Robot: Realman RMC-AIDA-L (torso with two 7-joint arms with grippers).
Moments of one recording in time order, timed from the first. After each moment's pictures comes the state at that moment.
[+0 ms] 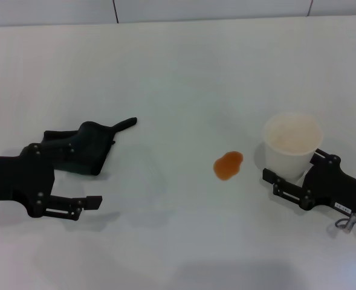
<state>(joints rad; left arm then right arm) -0.49 -1.99 0.65 0.73 2.19 1.83 -1.22 0.41 2.03 -1.10 0.02 -1.13 -1.38 0.47</state>
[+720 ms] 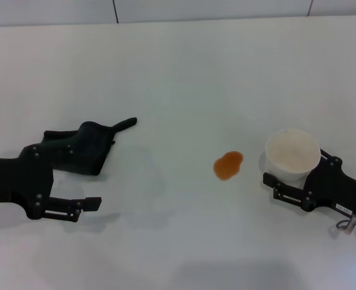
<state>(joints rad) -0.48 -1.99 0.65 0.73 2.18 1.83 -1.22 0.41 2.03 -1.10 0.02 -1.13 -1.37 0.46</state>
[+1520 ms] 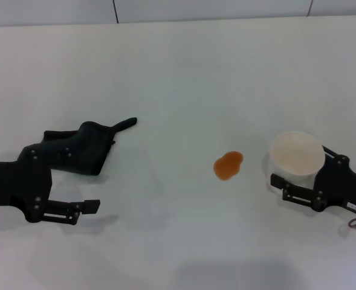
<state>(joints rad) -0.47 -1.99 0.65 0.73 2.18 1.83 -1.22 0.37 2.00 -1.19 -0.10 -1.13 -1.38 0.59</state>
